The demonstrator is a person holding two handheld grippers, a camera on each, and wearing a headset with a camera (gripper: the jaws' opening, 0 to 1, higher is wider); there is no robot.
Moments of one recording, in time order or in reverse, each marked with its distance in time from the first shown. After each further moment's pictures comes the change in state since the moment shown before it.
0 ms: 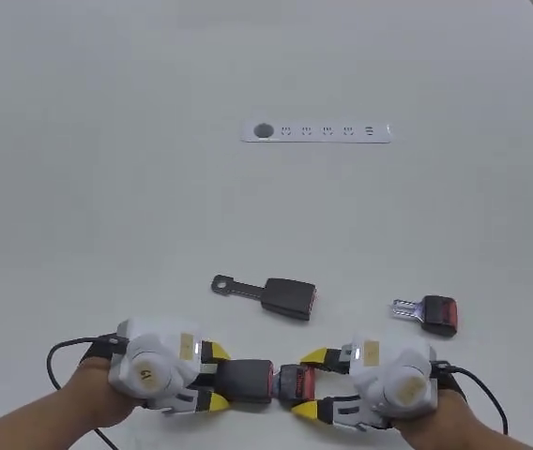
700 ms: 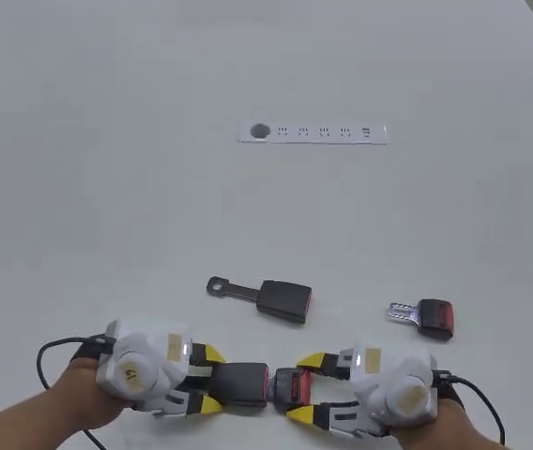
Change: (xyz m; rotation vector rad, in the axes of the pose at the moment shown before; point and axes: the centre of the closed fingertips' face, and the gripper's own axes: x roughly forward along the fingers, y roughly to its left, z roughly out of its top) left arm 0.001 -0.001 -0.001 -0.005 -0.030 -0.024; right arm -0.001 0.000 0.000 0.021 -0.032 -0.008
